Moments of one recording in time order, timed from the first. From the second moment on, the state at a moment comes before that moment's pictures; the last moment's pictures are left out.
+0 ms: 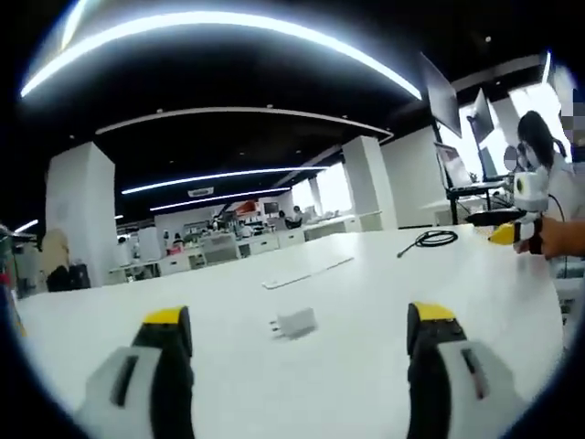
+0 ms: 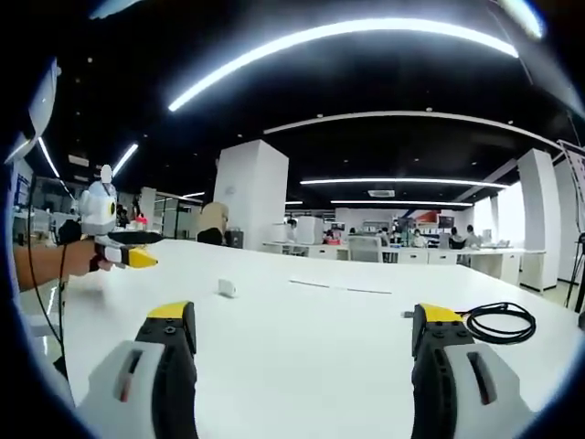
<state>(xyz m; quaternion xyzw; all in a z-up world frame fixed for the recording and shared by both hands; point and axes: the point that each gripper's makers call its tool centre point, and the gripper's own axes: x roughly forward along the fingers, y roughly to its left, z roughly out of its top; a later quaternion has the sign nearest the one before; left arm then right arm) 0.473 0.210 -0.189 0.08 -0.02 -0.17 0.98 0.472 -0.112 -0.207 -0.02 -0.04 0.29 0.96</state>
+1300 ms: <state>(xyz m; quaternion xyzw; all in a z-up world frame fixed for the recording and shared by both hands) 0.545 0.218 -0.203 0.17 0.04 -0.24 0.95 0.467 -0.099 -0.211 -0.02 -0.03 0.30 0.95</state>
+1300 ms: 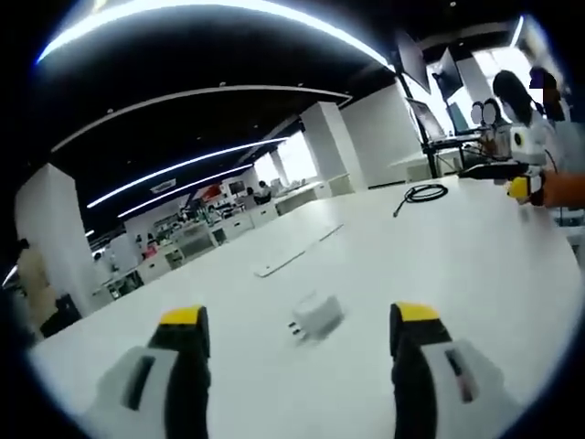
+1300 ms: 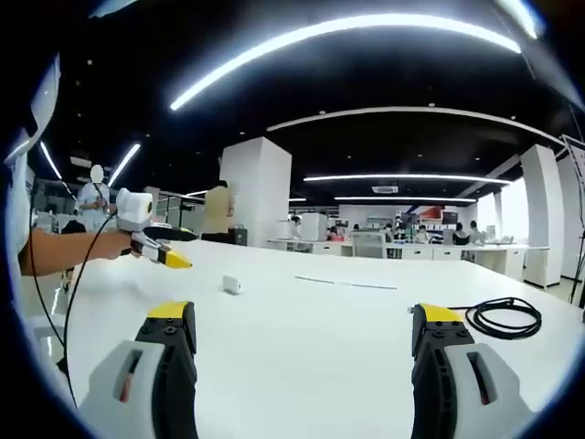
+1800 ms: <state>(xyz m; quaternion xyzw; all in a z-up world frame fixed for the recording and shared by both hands) 0.563 0.197 -0.216 0.21 0.08 -0.28 0.93 0.470 -0.103 -0.214 -0.02 -0.03 0.30 0.95</state>
